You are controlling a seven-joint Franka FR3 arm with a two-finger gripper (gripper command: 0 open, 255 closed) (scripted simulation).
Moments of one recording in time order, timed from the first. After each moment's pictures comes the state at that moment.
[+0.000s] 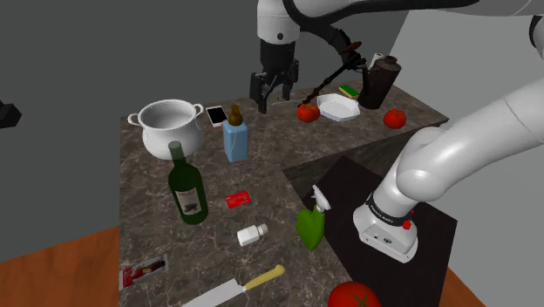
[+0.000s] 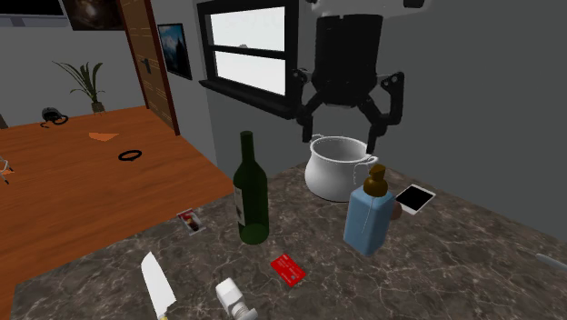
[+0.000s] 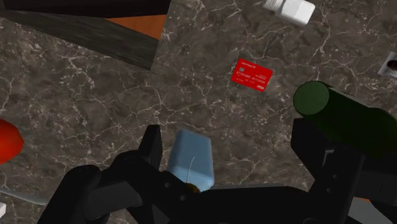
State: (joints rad) arm 0.07 -0.43 0.31 -2.16 0.11 1.70 0.36
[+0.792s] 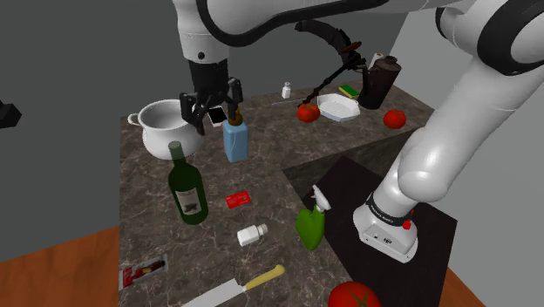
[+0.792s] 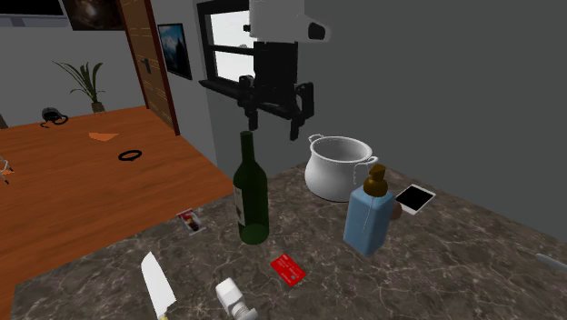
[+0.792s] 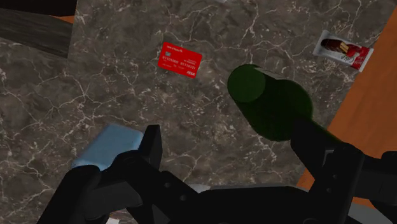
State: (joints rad) arm 0.13 -0.01 0.48 -1.83 0.07 1.77 0.63
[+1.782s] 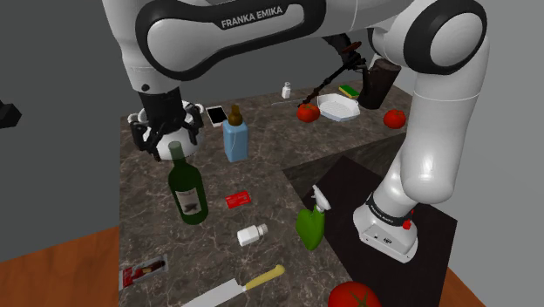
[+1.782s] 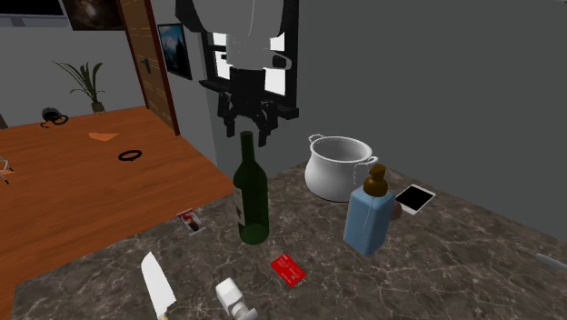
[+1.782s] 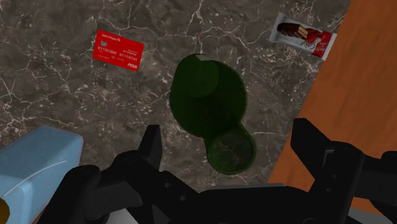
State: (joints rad) arm 0.24 0.33 0.52 -1.56 -0.06 1.81 0.81
